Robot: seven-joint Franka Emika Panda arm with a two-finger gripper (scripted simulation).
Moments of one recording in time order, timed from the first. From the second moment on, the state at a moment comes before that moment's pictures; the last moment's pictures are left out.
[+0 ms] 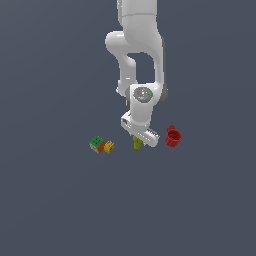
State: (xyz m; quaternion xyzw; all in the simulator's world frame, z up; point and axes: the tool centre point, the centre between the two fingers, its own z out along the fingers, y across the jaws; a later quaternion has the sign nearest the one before) arm -0.072 0.053 0.042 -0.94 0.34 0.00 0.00
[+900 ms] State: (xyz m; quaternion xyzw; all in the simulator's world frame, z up) arm -0.036 0.024 0.116 -0.94 0.34 0.00 0.00
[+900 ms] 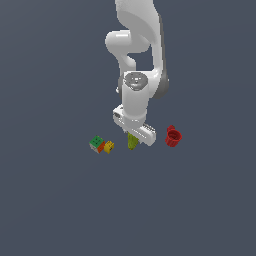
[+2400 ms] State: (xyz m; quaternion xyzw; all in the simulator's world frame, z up) arm 0.085 -0.066 0.349 -0.94 0.34 0.00 0.00
